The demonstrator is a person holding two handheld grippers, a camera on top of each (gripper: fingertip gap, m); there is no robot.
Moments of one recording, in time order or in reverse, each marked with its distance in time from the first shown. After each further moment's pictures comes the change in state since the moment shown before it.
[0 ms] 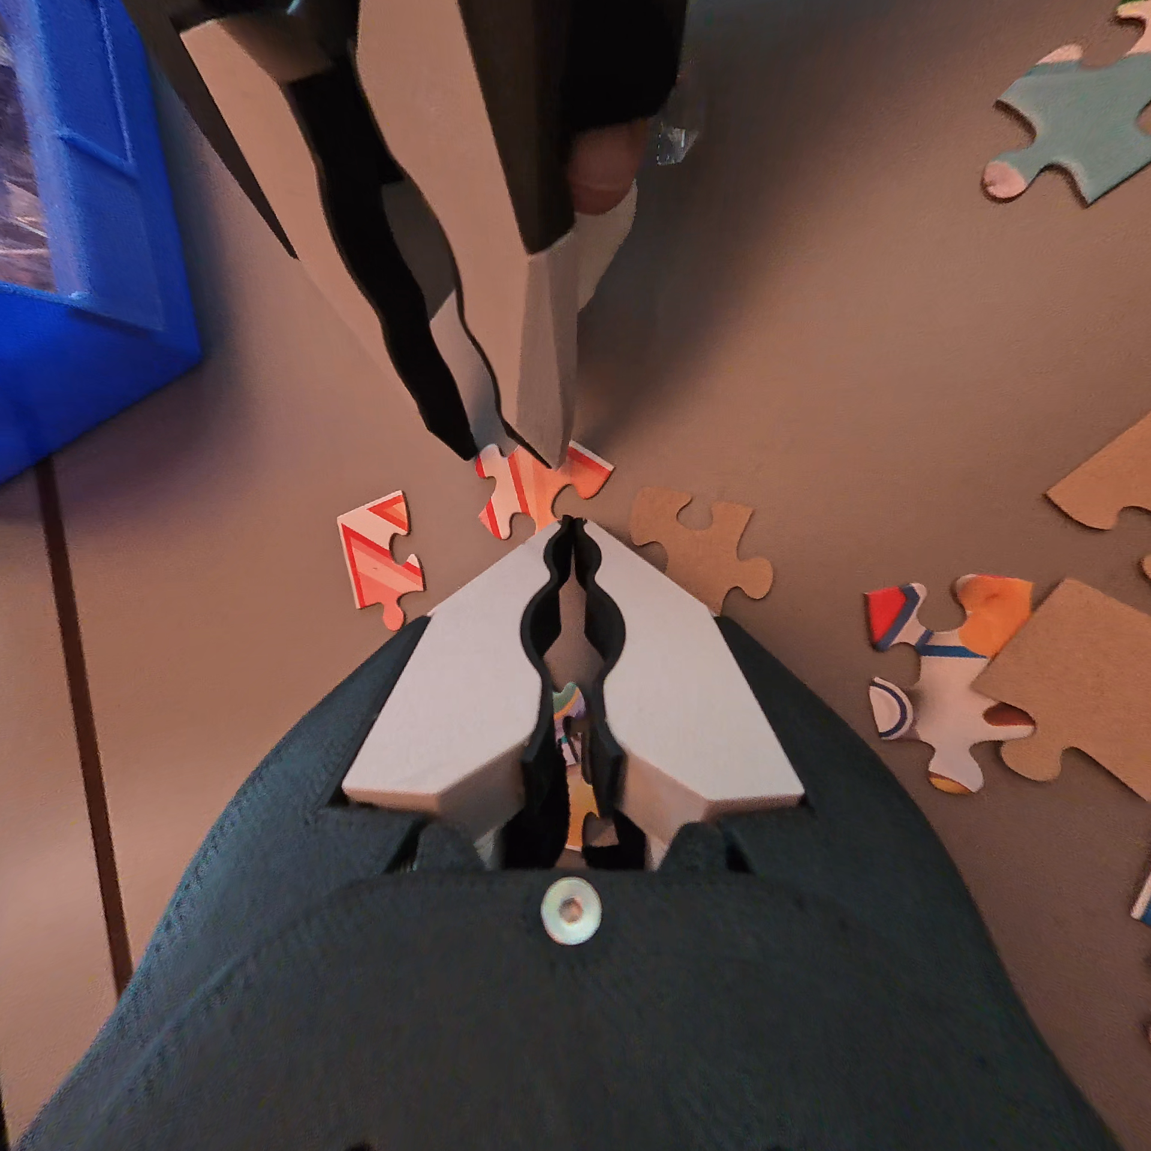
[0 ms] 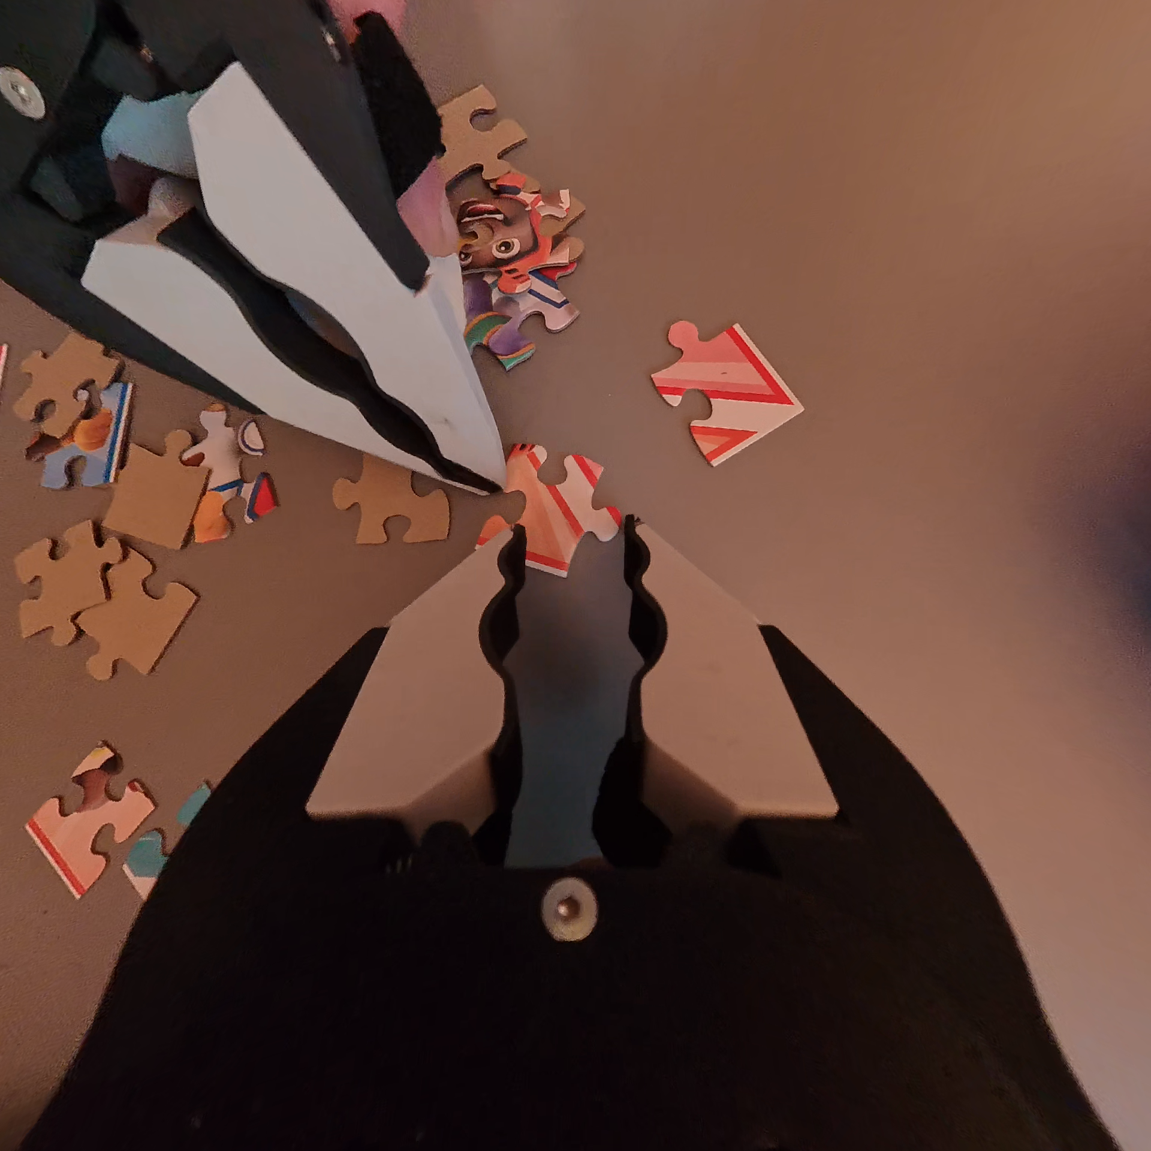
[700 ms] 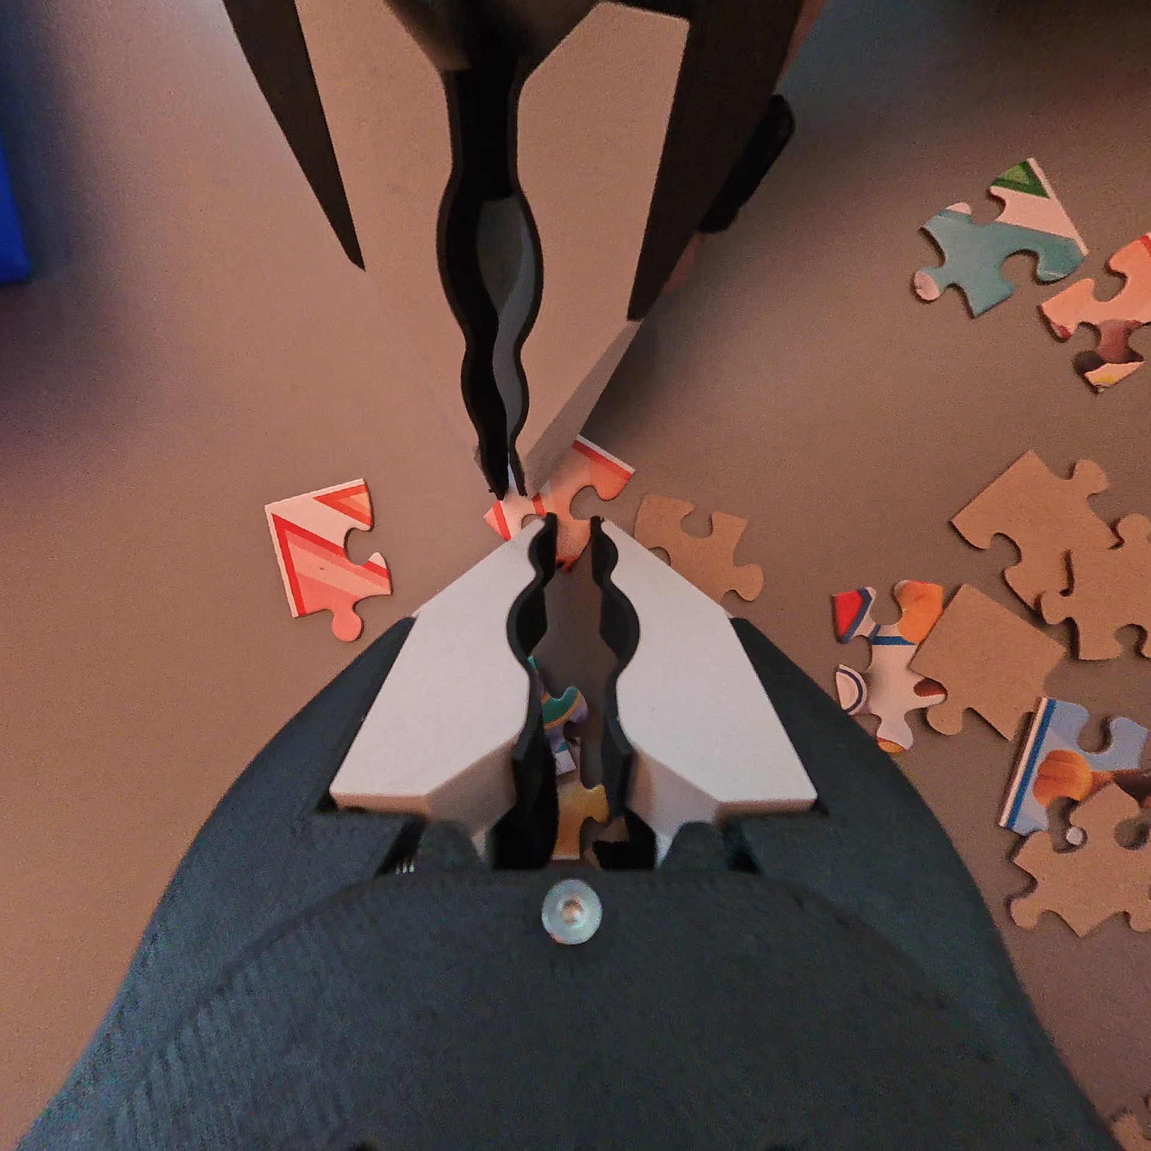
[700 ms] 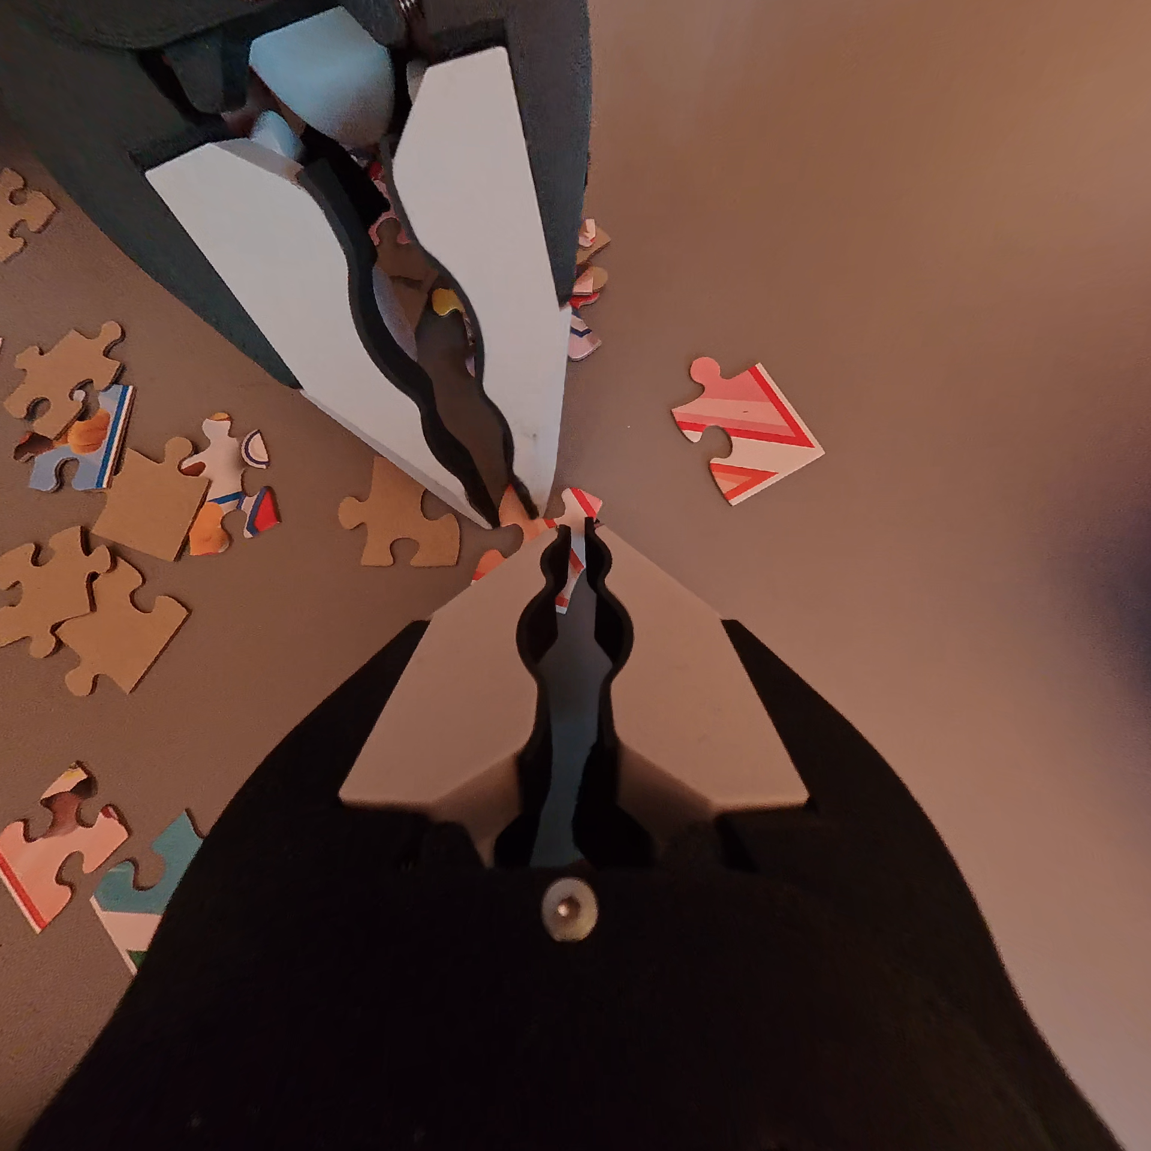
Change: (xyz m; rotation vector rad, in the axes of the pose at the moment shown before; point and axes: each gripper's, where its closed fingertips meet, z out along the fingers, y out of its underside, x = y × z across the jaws) left arm 0.001 -0.001 0.002 0.025 0.288 -0.204; right arm -0.005 -0.007 0.009 0.021 0.001 -0.056
